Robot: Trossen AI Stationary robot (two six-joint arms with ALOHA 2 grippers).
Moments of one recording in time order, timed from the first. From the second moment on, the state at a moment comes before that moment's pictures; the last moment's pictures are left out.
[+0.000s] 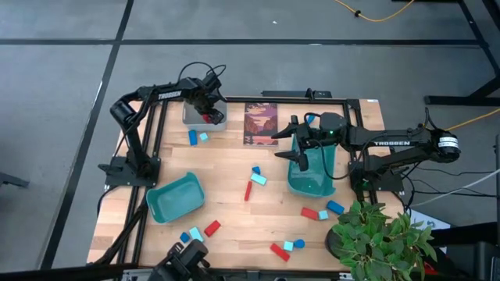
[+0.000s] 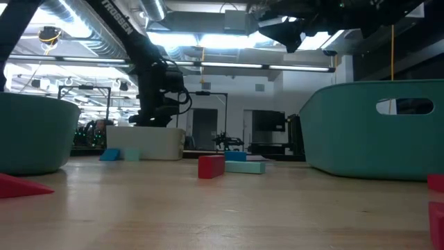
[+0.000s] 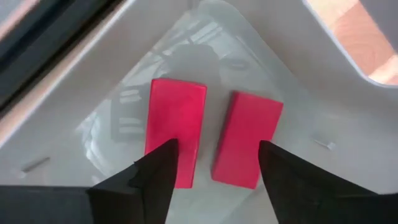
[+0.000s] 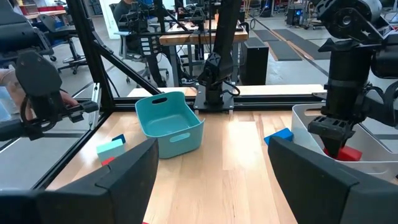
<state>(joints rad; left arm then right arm) 0.84 1.82 1.21 -0.71 0.07 -0.04 -0.19 1.15 0.70 0.30 -0.31 0.02</state>
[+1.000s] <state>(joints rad) 0.43 1.05 0.84 0.12 0.28 -0.06 -0.19 1.15 0.70 0.33 -0.32 0.03</state>
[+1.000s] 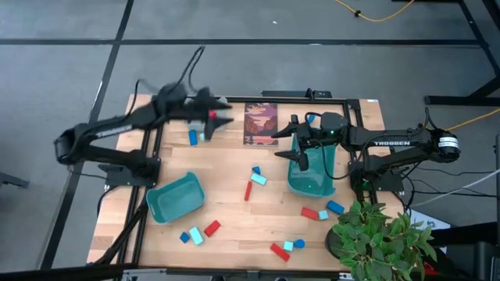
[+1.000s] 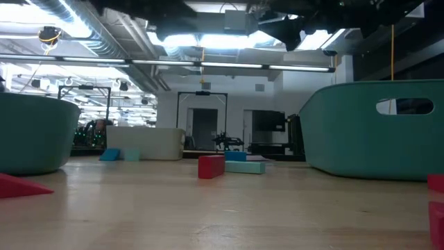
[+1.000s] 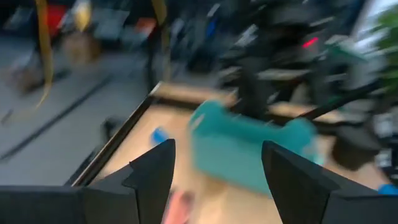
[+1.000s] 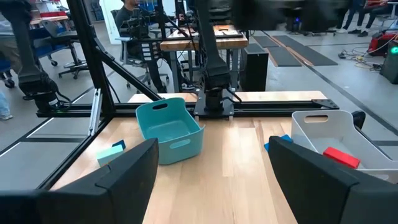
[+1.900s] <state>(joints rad) 0.25 0.89 0.37 0.77 0.27 -0.02 -0.19 1.15 0.70 0.34 -0.32 0.04</state>
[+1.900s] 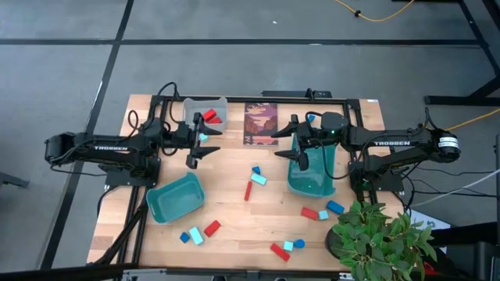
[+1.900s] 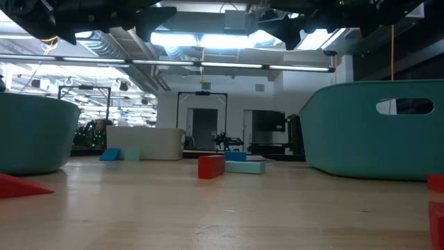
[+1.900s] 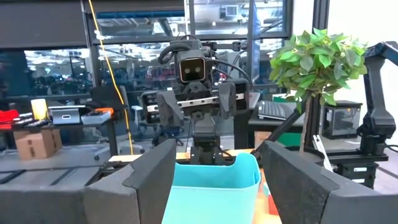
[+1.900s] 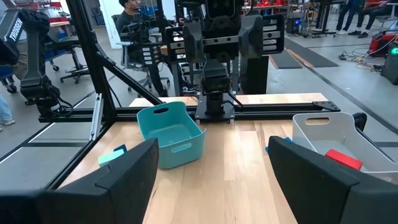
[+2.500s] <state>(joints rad) 0.25 0.89 0.37 0.77 0.27 -0.02 -0.09 1.27 0.84 0.04 -0.32 0.03</state>
